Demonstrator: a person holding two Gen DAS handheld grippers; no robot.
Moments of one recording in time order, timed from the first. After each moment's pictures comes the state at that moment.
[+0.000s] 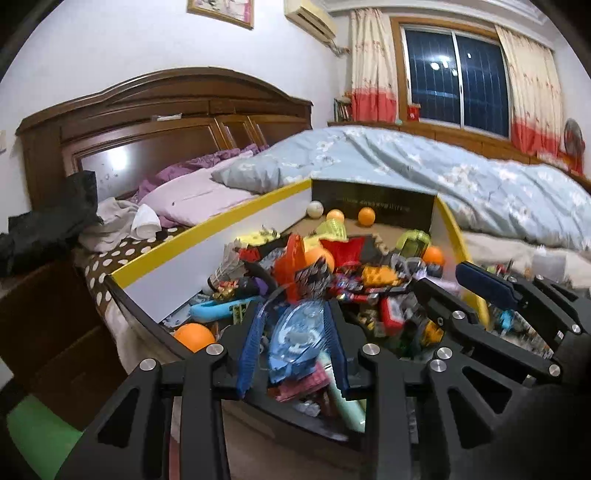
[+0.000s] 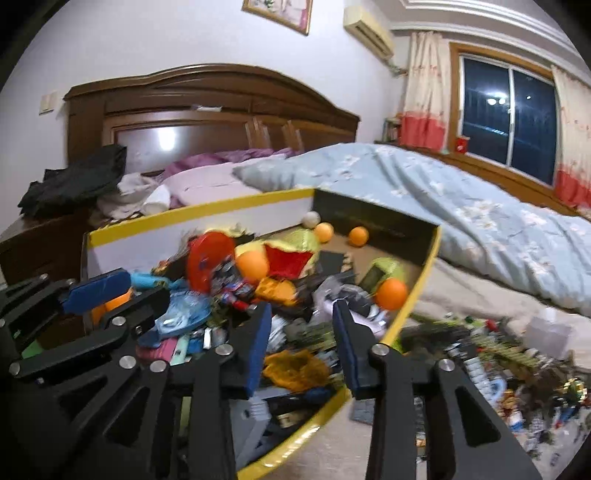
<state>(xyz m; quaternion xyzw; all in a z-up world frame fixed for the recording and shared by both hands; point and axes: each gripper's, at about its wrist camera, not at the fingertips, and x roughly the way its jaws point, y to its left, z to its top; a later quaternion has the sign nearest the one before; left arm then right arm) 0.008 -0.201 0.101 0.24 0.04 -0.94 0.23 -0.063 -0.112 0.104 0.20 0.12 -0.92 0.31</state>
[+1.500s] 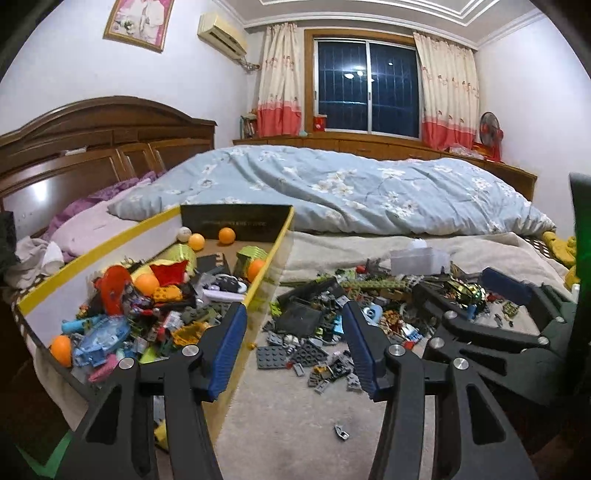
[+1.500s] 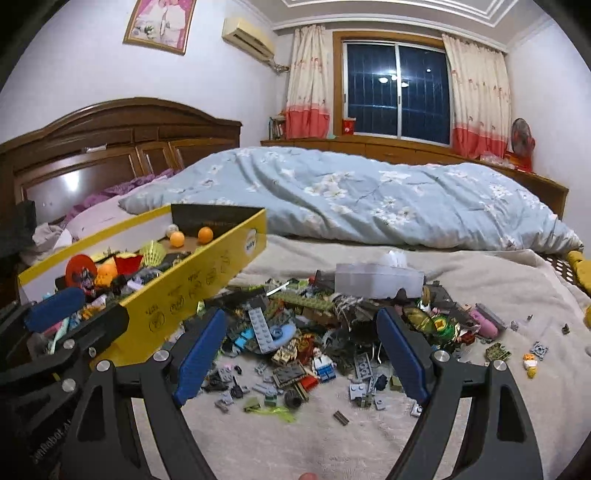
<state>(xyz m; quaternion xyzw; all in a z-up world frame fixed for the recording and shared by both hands) -0.014 -0.054 0.118 0.22 0.02 -0.97 0.05 -0.067 0.083 0.118 0.21 0.04 -0.97 0.13</state>
